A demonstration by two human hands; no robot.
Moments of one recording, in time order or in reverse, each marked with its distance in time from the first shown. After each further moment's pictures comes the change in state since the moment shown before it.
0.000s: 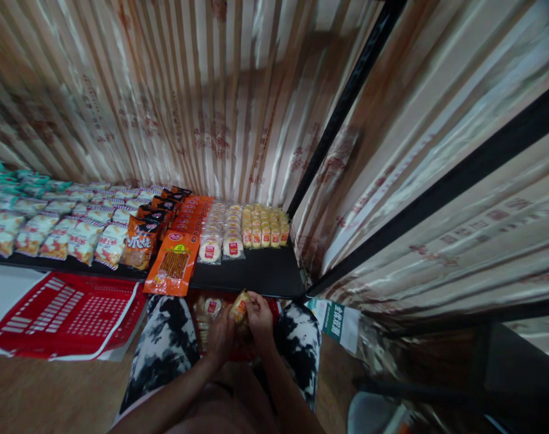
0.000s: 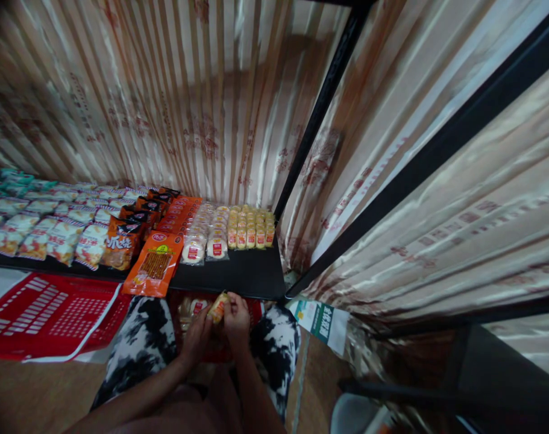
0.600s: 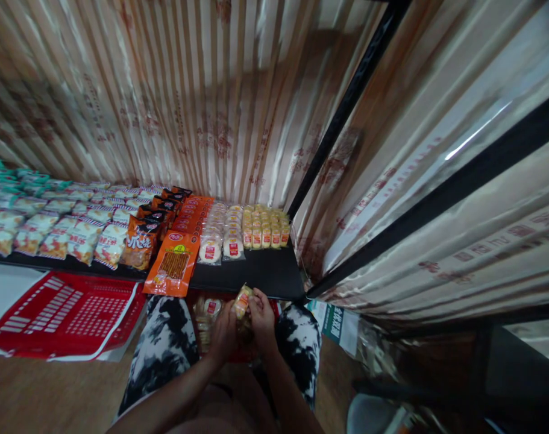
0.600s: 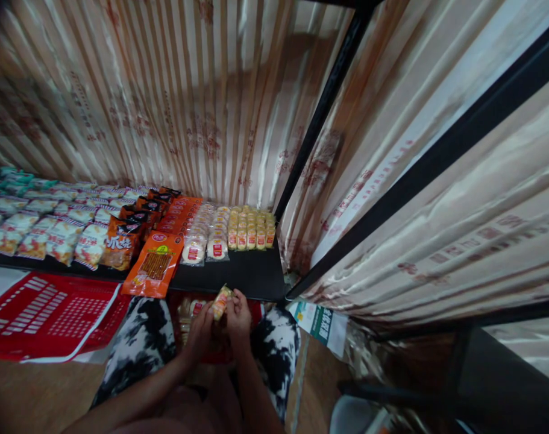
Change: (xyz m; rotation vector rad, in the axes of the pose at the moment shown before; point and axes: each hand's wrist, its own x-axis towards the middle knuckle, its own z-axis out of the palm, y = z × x) left_hand 0.004 0.008 0.002 -0.080 0.095 0.163; right_hand 0.001 -0.013 0.000 0.239 -0.007 0.129
